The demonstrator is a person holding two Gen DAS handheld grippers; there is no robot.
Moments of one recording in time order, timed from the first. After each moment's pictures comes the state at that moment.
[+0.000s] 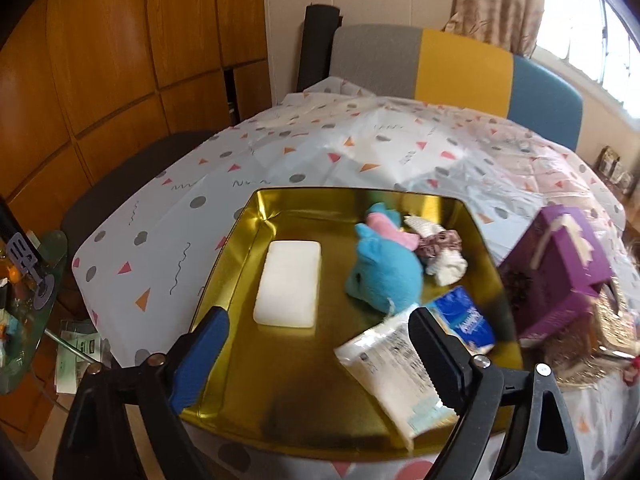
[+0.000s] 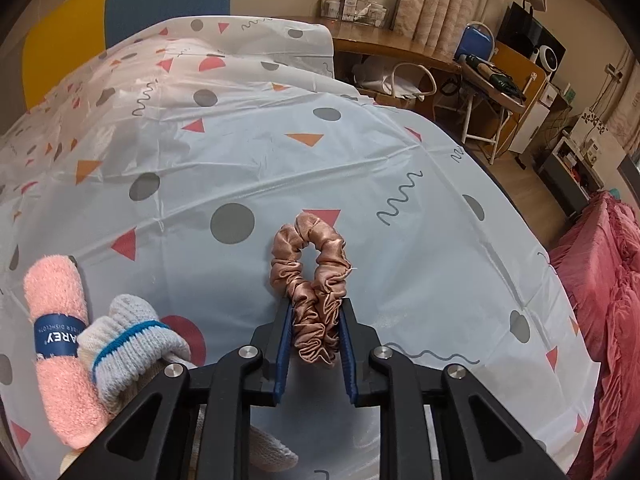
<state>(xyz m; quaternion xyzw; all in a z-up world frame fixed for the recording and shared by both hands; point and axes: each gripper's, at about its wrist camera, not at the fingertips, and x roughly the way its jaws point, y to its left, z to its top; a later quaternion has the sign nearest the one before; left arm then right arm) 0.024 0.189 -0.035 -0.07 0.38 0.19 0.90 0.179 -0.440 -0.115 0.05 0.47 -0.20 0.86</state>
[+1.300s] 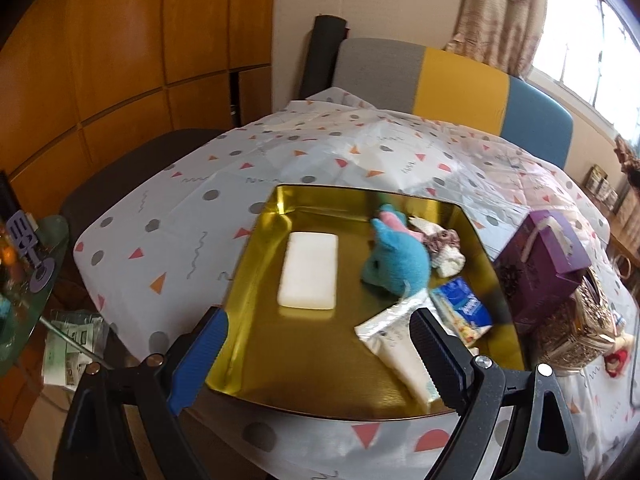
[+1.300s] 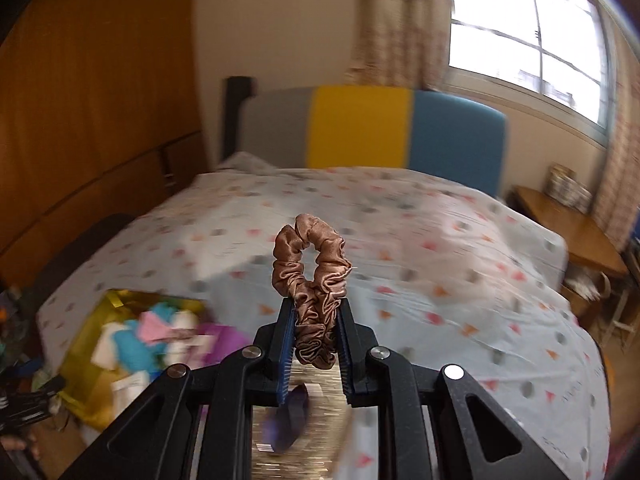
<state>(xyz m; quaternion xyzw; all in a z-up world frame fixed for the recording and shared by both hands) -0.021 0.219 -0.035 -0.10 0.35 0.18 0.91 0.114 -0.092 0.088 -0.07 0.29 0.22 0.93</state>
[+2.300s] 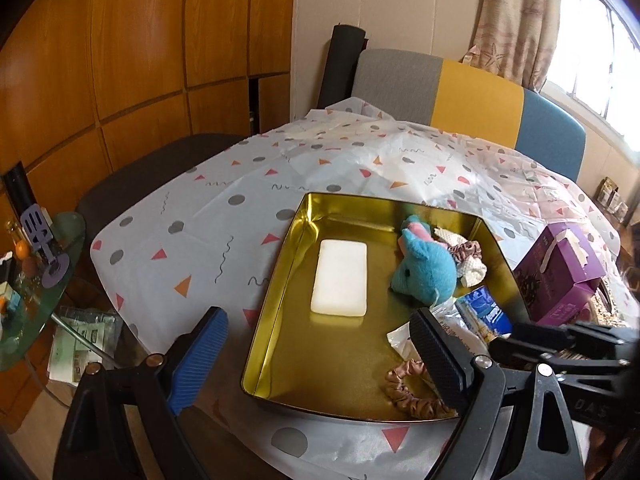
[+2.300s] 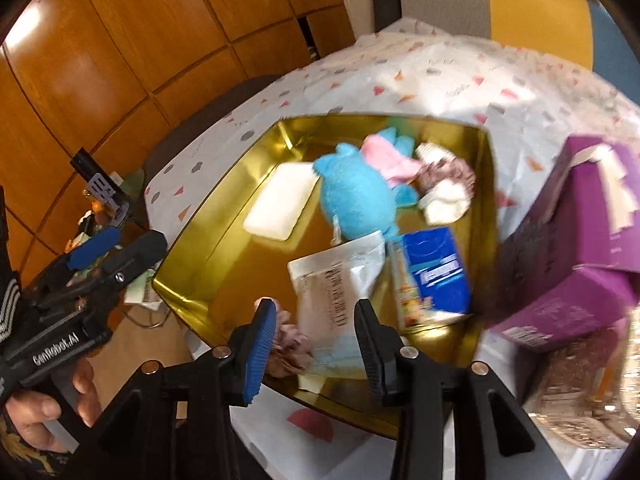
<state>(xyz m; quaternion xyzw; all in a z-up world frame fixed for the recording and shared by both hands) -0.034 0.234 -0.034 -0.10 0.34 0.20 0.92 0.053 0.074 -0.064 -0.08 0.45 0.37 0.81</state>
